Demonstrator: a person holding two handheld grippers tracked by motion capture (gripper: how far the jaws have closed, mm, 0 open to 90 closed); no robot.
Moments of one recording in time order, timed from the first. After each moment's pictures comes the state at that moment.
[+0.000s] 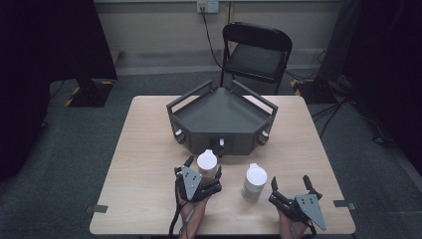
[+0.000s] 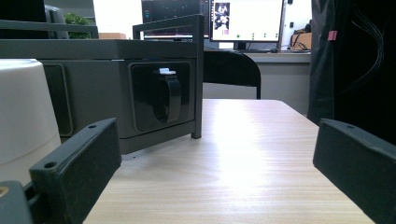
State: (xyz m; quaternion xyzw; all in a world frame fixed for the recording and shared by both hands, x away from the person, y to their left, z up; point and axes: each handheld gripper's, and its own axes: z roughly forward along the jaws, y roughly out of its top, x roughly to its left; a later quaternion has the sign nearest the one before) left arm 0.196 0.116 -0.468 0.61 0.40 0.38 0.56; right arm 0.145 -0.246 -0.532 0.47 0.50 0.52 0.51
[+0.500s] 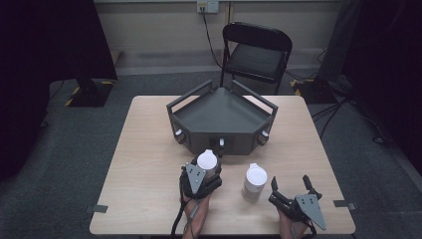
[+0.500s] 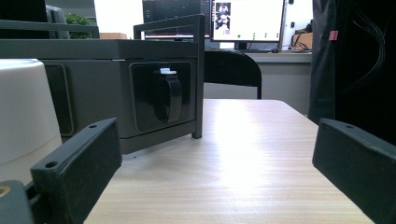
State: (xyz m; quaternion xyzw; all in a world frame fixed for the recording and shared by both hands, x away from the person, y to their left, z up) left arm 0.208 0.107 -0.467 0.62 0.43 0.36 0.55; right arm 0.145 -0.247 -0.532 0.47 0.50 0.52 0.51
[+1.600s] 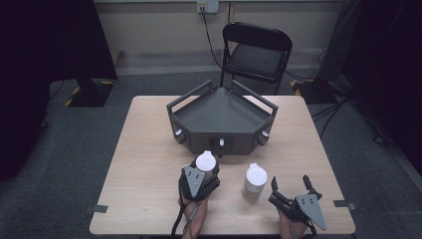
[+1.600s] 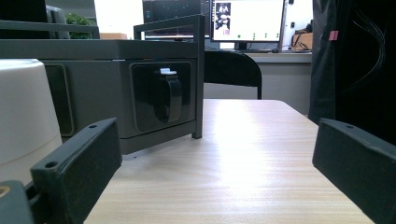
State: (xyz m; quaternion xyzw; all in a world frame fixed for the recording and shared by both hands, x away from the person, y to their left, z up) left arm 0.199 0.107 -0.474 0.61 0.43 0.38 0.55; right arm 0.145 -0.247 -0.532 0.47 0.50 0.52 0.51
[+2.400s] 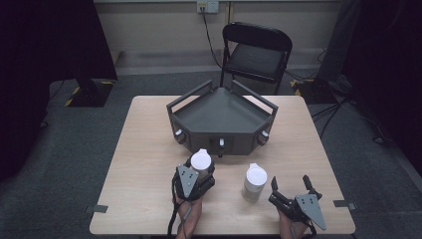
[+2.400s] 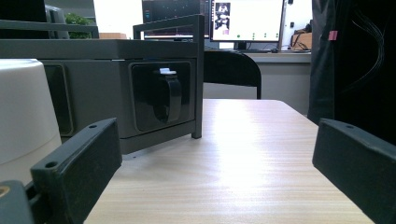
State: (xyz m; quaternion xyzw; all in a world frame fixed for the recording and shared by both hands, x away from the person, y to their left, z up) left arm 0.195 0.123 -0.466 0.60 0.42 0.39 0.56; right arm 0.145 -0.246 -0.532 0.47 0.50 0.52 0.51
